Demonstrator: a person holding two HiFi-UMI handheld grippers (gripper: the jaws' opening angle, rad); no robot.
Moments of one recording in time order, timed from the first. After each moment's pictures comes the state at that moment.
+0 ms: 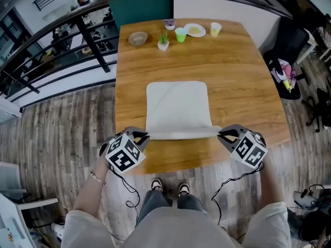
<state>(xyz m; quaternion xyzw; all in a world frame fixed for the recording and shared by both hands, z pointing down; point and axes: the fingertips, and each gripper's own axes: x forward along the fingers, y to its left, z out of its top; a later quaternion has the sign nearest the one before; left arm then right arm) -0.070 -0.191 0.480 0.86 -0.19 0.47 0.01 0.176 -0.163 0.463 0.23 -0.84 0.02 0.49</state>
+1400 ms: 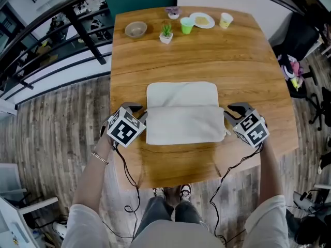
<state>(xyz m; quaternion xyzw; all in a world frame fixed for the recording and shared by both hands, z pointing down) -0.088 -0.362 0.539 0.84 -0.27 0.46 0.07 0.208 -0.330 0.516 0.36 -0.81 0.07 0.46</state>
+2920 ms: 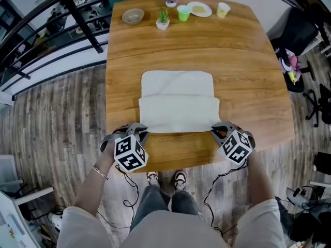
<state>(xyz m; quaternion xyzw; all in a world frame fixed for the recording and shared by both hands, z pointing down) -0.065 -0.214 0.582 0.83 -0.16 0.53 -0.04 0.173 -0.196 0.583 0.23 -0.82 0.05 0.53</state>
